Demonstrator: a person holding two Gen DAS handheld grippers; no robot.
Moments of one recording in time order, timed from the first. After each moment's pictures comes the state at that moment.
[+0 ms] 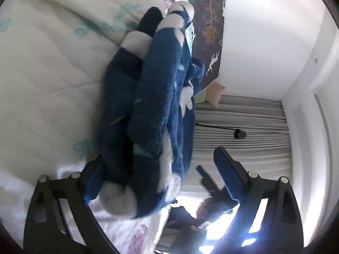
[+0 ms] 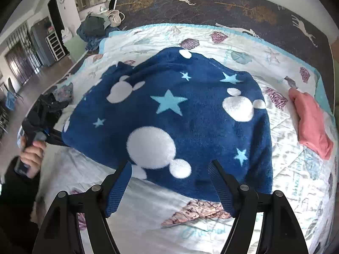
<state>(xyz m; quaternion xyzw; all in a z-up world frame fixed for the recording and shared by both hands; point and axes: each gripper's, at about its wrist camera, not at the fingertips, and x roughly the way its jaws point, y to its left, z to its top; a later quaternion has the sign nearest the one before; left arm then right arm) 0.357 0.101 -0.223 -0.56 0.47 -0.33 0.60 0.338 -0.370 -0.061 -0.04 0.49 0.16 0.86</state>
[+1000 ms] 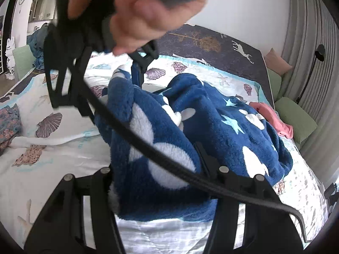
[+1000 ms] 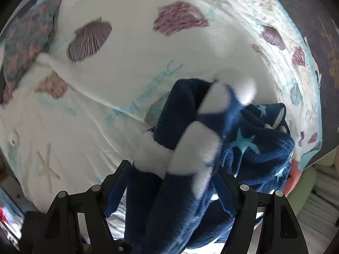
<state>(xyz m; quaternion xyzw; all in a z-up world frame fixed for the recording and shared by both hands) 0.280 -0.055 -0.106 -0.09 0.29 -0.10 0.95 0.522 -0.045 -0.135 -0.36 0.70 0.10 0.61</state>
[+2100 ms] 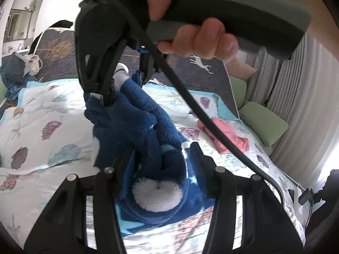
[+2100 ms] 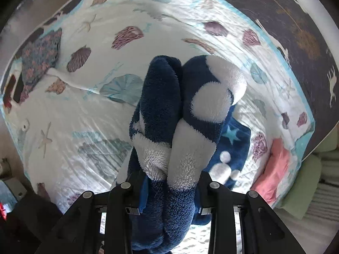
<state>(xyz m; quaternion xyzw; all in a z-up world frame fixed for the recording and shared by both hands) 0.258 -0.186 -0.006 -0.07 0.24 -0.19 0.95 0.502 -0.234 0.023 -0.25 0.64 0.13 0.71</state>
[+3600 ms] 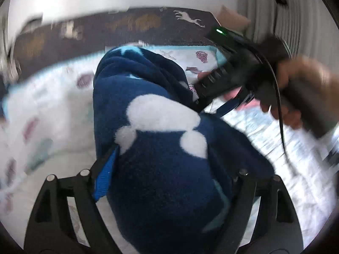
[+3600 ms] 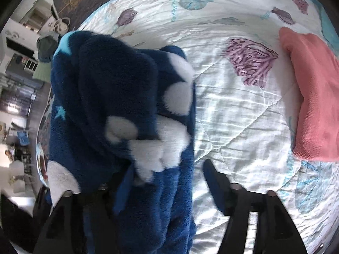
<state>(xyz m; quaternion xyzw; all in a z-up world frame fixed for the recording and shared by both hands) 0.322 -0.237 -0.091 0.07 0.32 -0.21 0.92 0.523 -0.500 -0.117 0.10 0.64 0.11 0.75</state>
